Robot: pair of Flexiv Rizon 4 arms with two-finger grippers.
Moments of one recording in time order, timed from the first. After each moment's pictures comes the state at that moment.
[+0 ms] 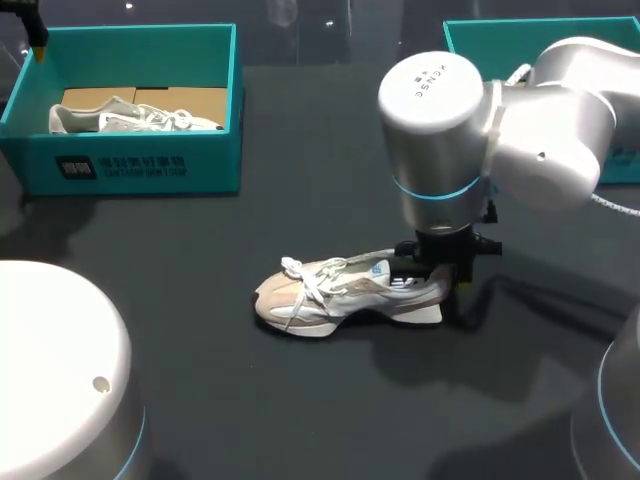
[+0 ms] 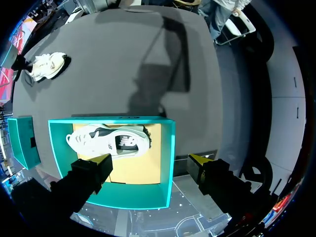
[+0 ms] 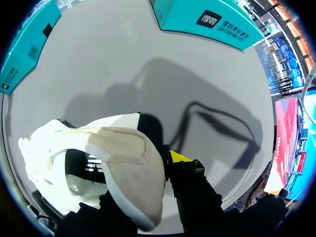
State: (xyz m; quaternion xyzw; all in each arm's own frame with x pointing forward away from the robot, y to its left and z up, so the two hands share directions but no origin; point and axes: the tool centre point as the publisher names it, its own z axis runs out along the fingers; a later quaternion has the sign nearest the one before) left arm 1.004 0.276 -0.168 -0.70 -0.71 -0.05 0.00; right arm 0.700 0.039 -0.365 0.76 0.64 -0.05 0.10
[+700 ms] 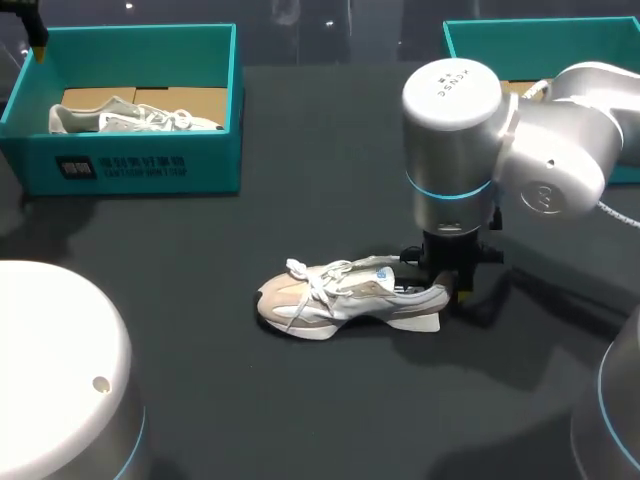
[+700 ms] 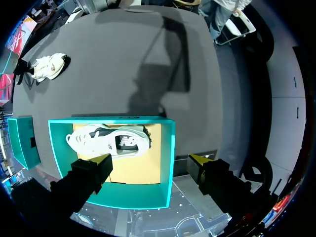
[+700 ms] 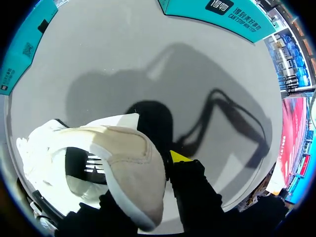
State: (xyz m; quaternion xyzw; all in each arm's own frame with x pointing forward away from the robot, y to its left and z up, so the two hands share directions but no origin) left arm 1.004 0.276 -0.168 -0.70 -0.71 -0.05 0.00; right arm 0.701 0.036 -0.392 0.76 0.64 -0.05 0.05
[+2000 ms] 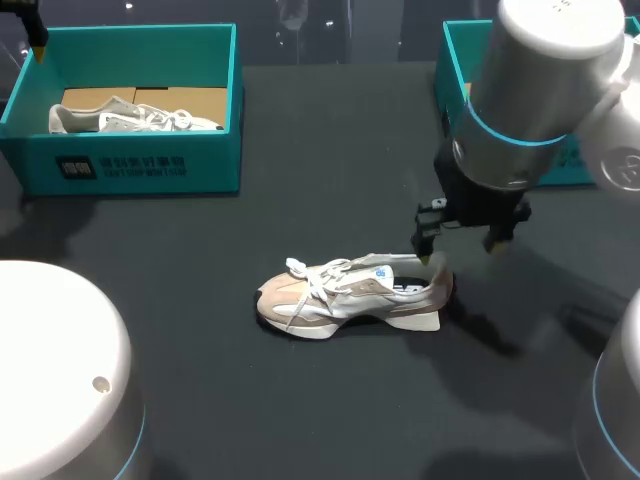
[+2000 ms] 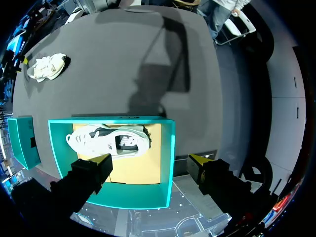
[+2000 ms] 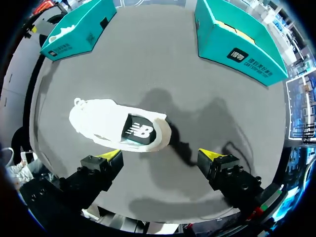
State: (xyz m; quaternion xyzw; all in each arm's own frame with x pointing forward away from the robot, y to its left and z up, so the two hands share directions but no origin) left arm 1.004 0.276 -0.168 -0.70 -0.71 -0.05 0.00; right arm 0.691 0.047 -0.271 0.63 0.78 0.06 0.02
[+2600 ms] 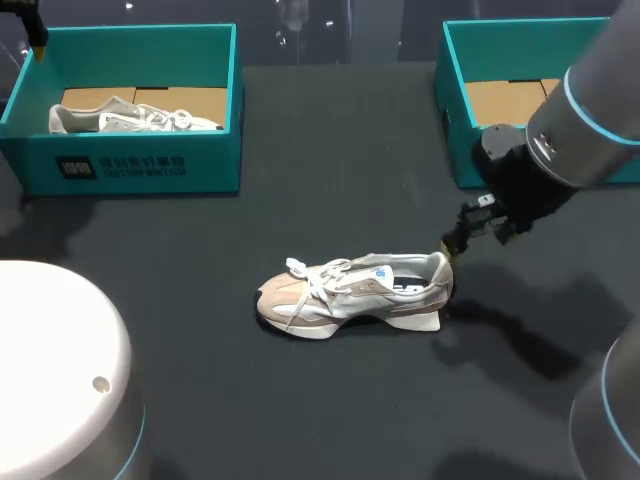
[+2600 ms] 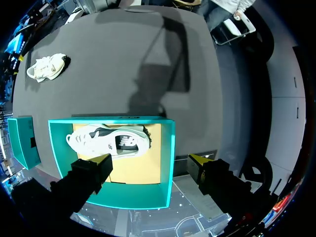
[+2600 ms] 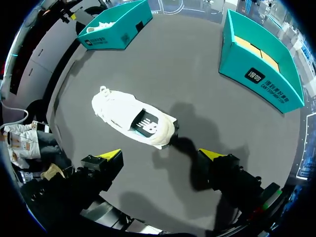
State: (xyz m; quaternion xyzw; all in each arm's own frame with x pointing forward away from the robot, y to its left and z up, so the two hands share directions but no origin) left arm 1.004 0.276 -0.168 -0.70 -0.71 -0.05 0.00; right arm 0.689 0.025 -0.255 0.53 0.84 0.15 -0.02
